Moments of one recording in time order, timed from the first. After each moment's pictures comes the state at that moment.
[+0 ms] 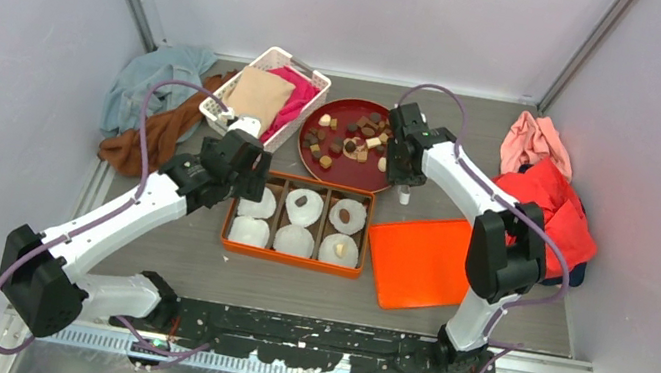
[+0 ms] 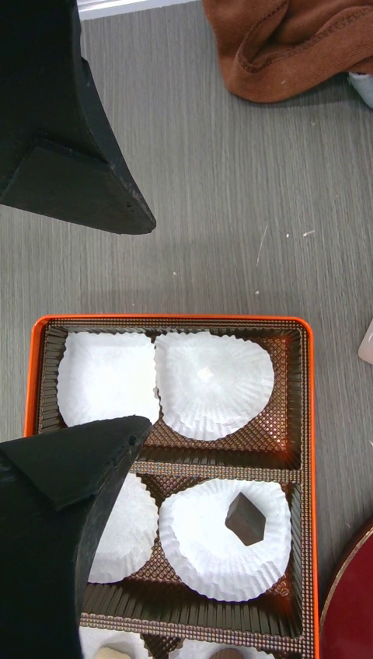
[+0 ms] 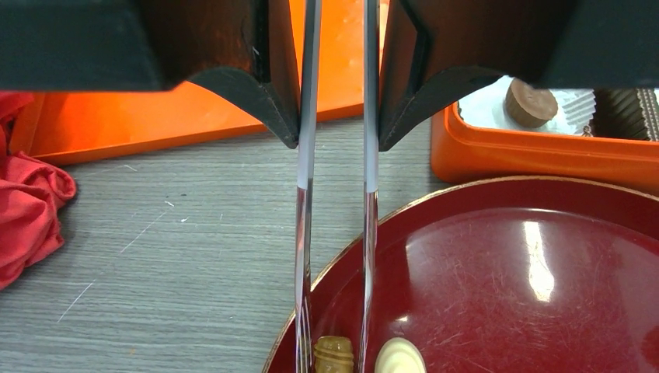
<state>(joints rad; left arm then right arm) -0.62 1.17 0.98 -0.69 -0.46 -0.37 0.43 1.78 1.41 -0.76 0.25 0.26</state>
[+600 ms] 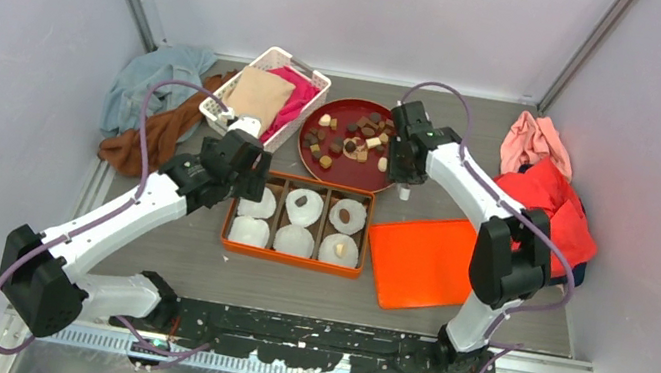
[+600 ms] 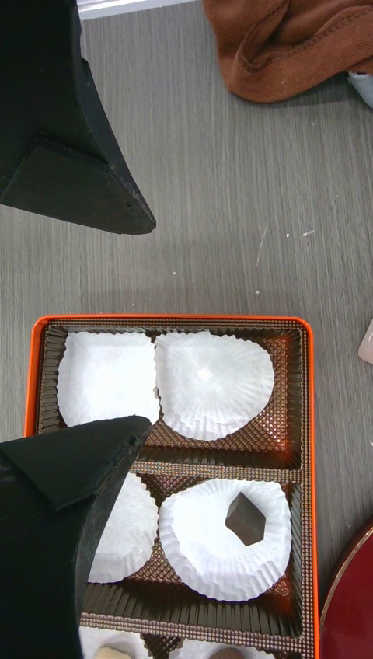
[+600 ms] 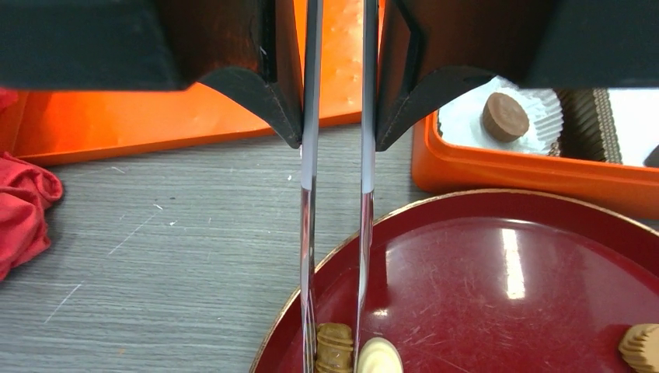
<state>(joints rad) -0.62 1.17 0.98 -0.69 -0.46 -0.37 0.43 1.76 1.41 -0.76 0.20 0.28</state>
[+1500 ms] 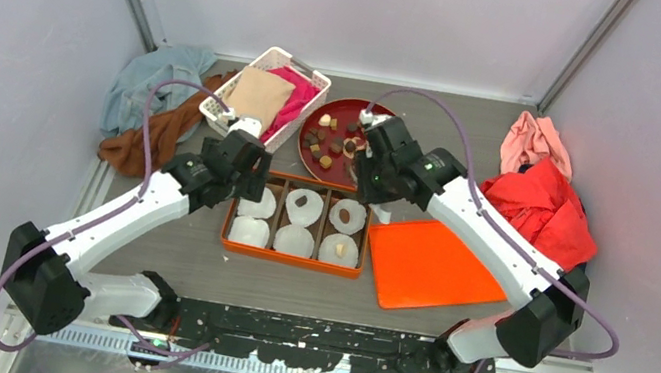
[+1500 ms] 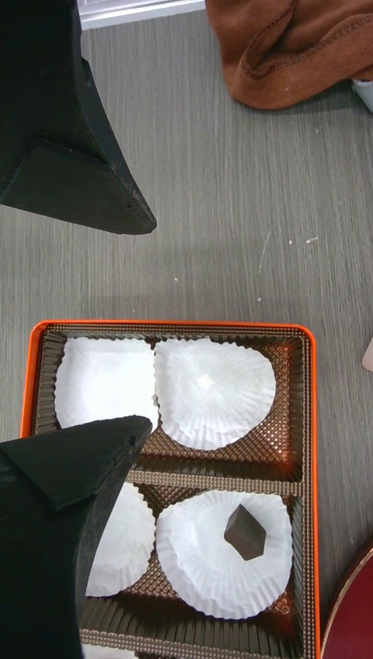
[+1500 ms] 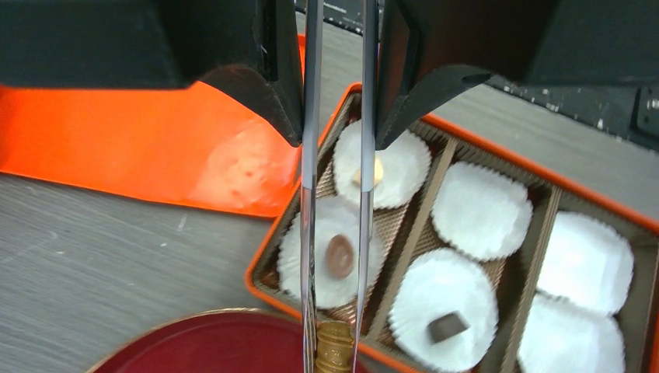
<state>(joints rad) -0.62 1.18 0.98 -0.69 -0.47 -0.37 0.68 1.45 1.41 -0.91 0.14 0.32</state>
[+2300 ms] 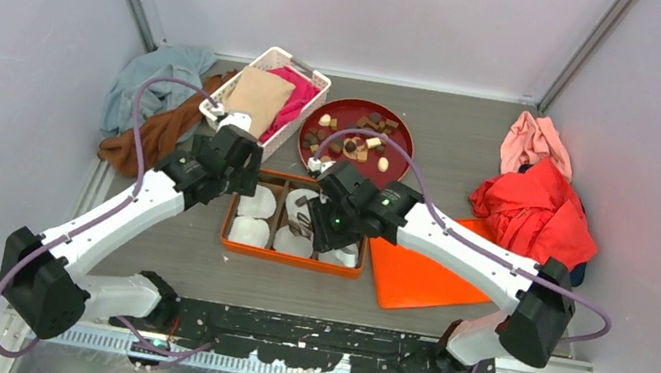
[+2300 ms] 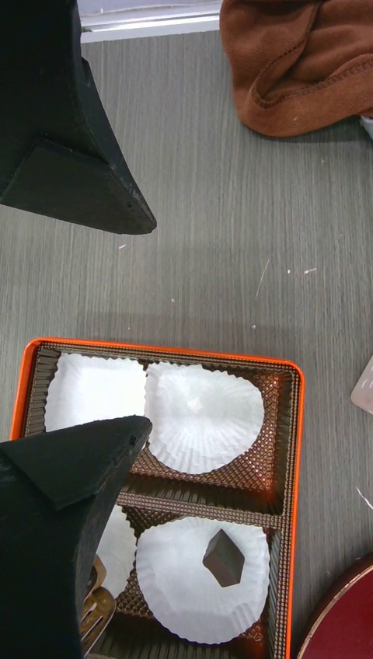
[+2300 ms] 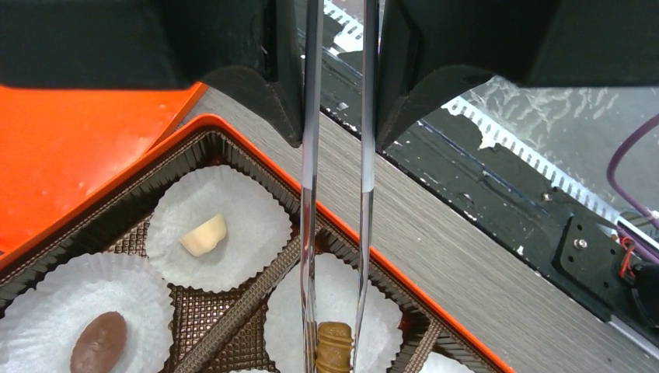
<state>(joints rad) -0.56 1.17 0.98 -0.70 -0.49 -0.37 0.99 1.45 1.26 -0.83 -0.04 0.44</state>
